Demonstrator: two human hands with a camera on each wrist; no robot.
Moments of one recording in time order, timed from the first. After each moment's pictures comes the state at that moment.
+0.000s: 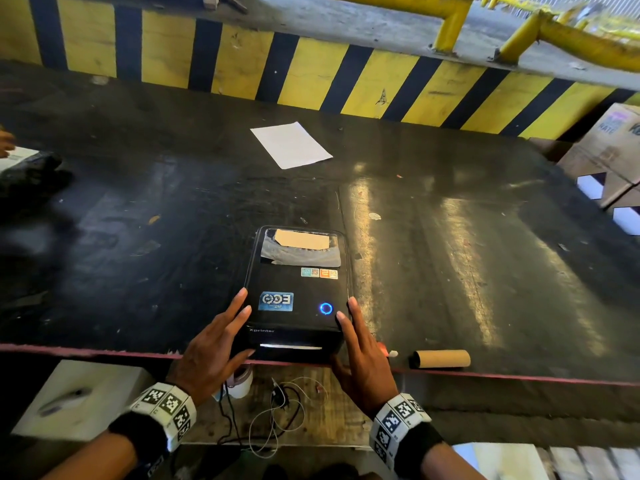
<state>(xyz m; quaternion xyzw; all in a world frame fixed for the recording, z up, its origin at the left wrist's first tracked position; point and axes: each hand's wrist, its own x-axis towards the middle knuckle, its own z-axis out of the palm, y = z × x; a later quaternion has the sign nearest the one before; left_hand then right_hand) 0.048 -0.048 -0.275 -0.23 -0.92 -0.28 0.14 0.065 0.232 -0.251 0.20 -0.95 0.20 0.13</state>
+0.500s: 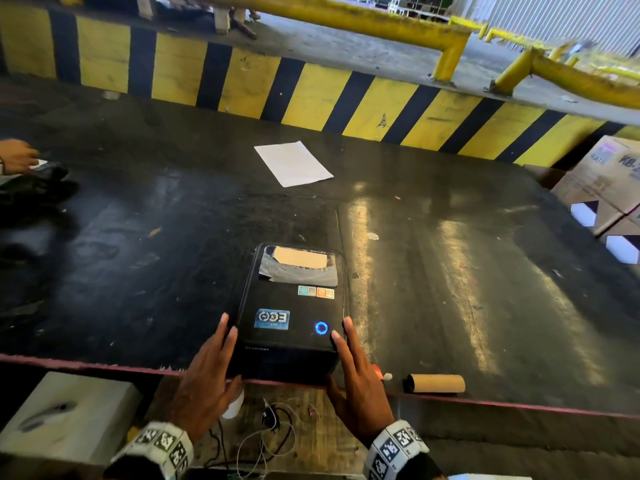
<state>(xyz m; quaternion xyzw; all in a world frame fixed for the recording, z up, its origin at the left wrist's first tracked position) 0.070 -0.036 -0.298 -0.16 -0.93 -0.29 0.16 0.070 0.235 -0.260 0.21 -0.94 0.24 0.11</state>
